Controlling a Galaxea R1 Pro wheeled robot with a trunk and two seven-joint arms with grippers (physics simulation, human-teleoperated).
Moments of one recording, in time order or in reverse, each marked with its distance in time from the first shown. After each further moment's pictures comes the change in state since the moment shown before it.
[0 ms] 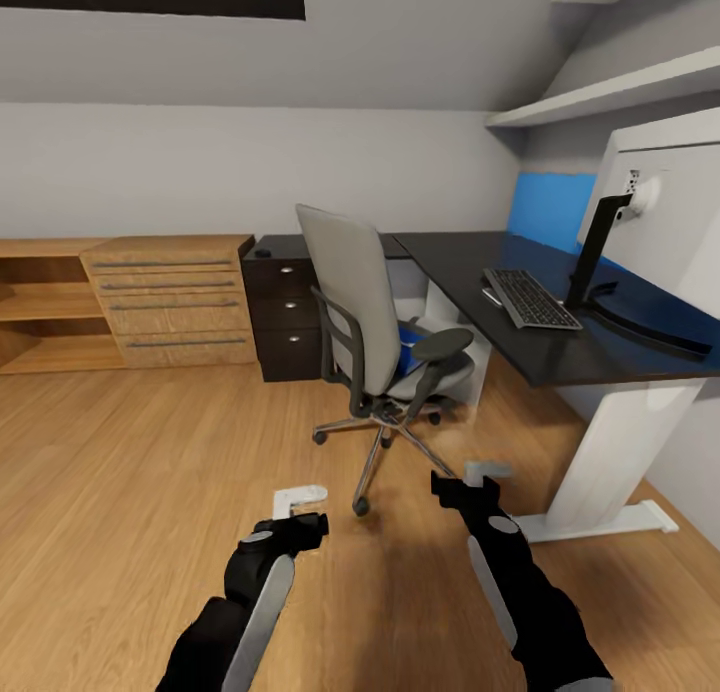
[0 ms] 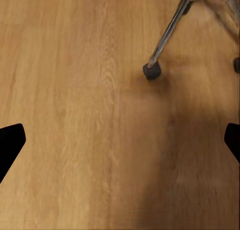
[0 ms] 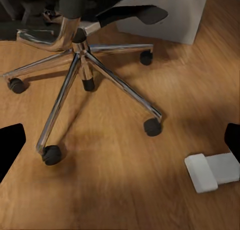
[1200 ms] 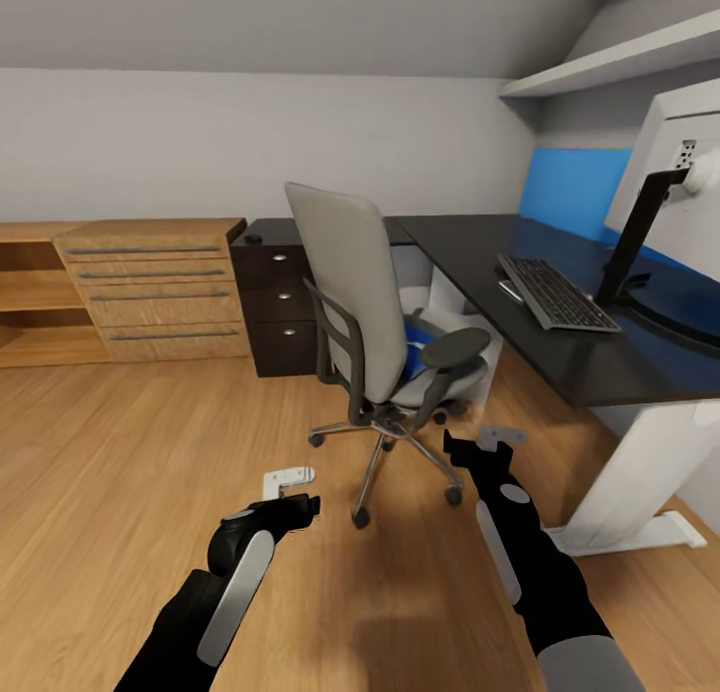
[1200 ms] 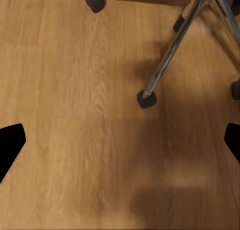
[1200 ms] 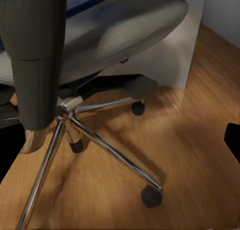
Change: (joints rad) left arm -0.079 0.101 -0.022 0.015 0.174 -0.011 -0.008; right arm -0.091 -0.010 -0.052 -0.013 -0.002 -0.087 -0.007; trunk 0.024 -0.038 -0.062
